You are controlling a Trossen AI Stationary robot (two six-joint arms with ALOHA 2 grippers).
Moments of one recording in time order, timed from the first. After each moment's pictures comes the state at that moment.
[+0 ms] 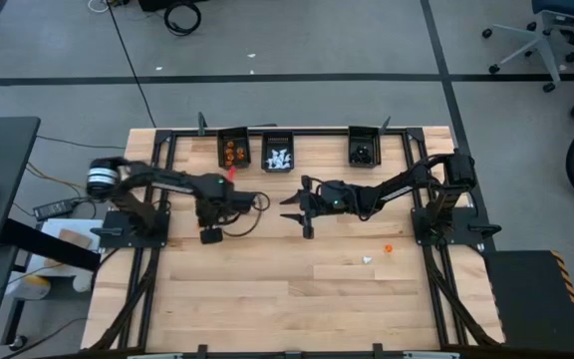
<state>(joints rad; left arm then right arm) 0.07 1.59 0.97 -1.21 -0.03 -0.19 -0.06 1.78 0.74 0.76 -0.02 -0.16</state>
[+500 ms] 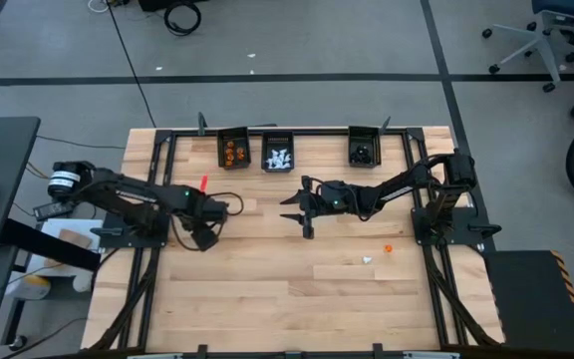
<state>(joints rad) -0.02 1.28 0.62 -0.93 0.00 -0.70 -0.05 1.78 0.74 0.77 -0.02 -0.15</state>
